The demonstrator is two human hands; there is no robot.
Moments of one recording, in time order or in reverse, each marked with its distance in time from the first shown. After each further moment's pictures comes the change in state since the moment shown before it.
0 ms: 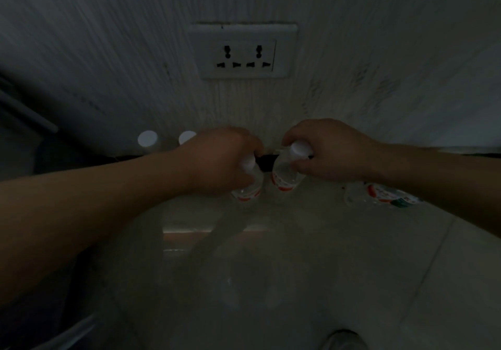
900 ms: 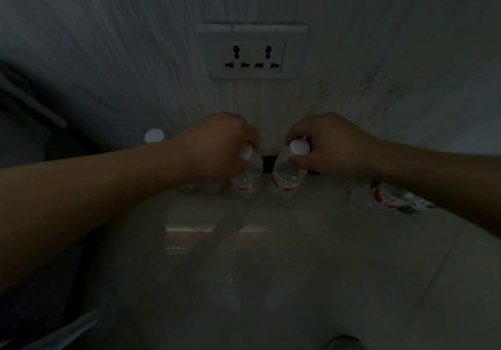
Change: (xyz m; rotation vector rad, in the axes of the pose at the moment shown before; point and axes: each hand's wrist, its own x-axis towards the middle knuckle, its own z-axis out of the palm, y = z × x) left_hand -0.004 -0.002 -0.018 -0.014 0.063 -0.076; right_hand 0.014 0.000 -0.001 0.087 0.027 0.019
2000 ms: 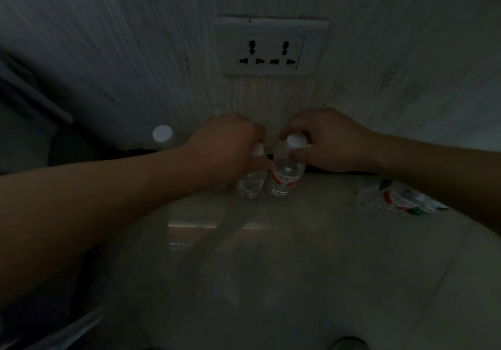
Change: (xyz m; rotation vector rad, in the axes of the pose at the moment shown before) left_hand 0.006 -0.008 0.019 0.116 0.111 -0.034; right_hand 0.021 -0.002 0.008 -0.007 -0.051 -0.065
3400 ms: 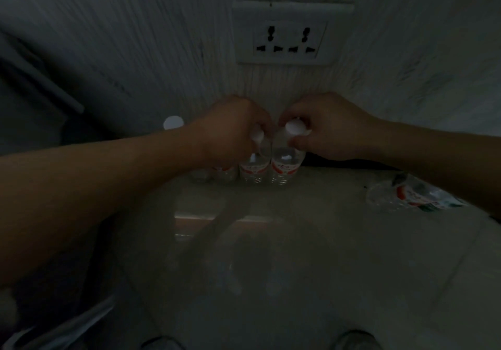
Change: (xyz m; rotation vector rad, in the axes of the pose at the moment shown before) left_hand -0.002 -0.015 -0.014 -0.221 -0.045 -0.032; right_hand 0.017 -0.017 0.001 0.019 0.051 -0.040
